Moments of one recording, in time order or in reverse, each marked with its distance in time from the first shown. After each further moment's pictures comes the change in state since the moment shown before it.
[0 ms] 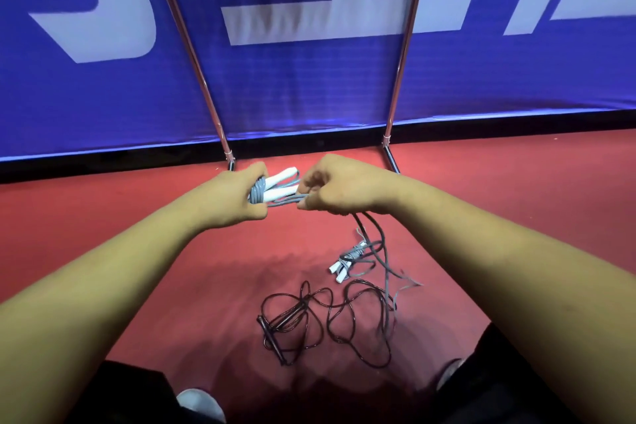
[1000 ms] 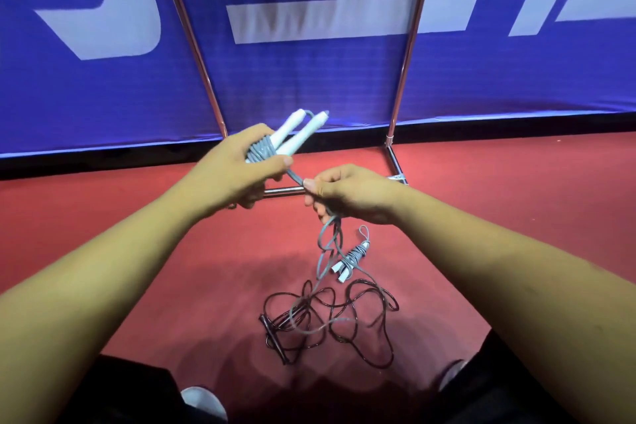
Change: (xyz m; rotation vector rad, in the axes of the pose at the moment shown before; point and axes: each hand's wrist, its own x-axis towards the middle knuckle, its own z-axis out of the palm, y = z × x) left_hand -0.019 0.032 -0.032 -0.813 0.153 0.070; right_hand 0.019 0.039 0.018 0.628 -0.053 0.016
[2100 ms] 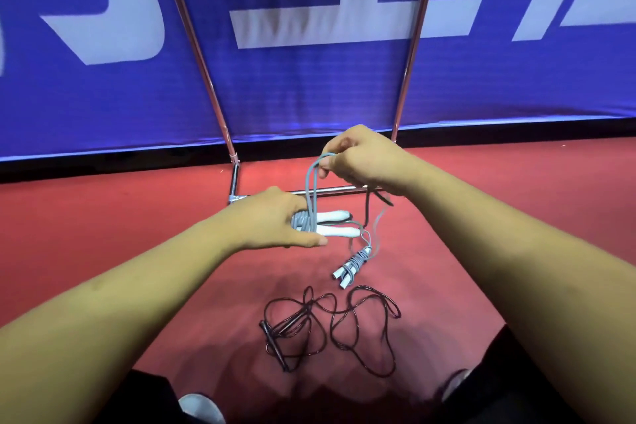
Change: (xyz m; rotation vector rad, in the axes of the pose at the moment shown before) left_hand 0.005 -0.025 0.038 0.806 -0.378 0.078; right_hand -0.010 -0.051 -0.022 -0.419 0.249 -0.124
